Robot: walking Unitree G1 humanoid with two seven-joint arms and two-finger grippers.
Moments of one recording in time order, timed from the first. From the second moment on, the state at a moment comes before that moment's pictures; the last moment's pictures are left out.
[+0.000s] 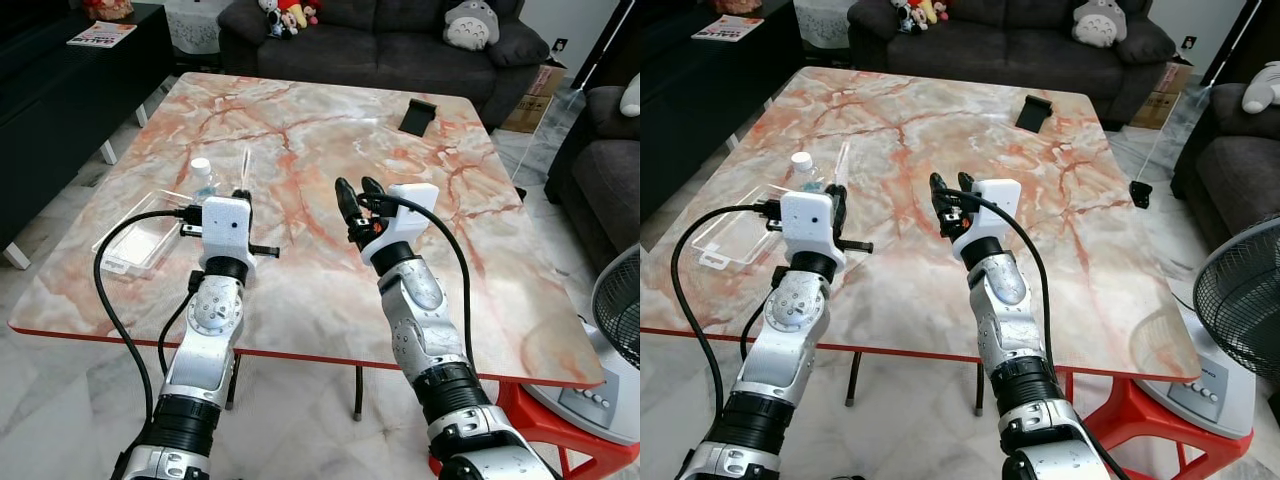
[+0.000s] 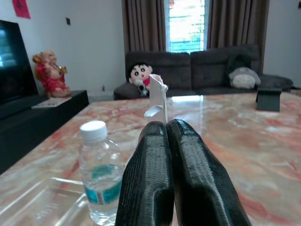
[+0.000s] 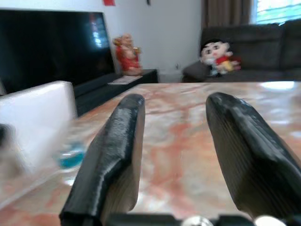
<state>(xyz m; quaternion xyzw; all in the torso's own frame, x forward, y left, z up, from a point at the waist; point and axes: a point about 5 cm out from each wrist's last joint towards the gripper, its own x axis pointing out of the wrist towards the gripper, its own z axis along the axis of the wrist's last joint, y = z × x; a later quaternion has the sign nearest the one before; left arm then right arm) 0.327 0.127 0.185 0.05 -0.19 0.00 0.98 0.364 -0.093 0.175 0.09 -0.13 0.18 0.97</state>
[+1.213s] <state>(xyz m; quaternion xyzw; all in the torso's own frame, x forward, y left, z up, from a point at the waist) 0.326 0.129 0.175 0.06 -0.17 -0.03 0.98 0.370 -0.127 0.167 0.08 -0.13 0.11 0.98</state>
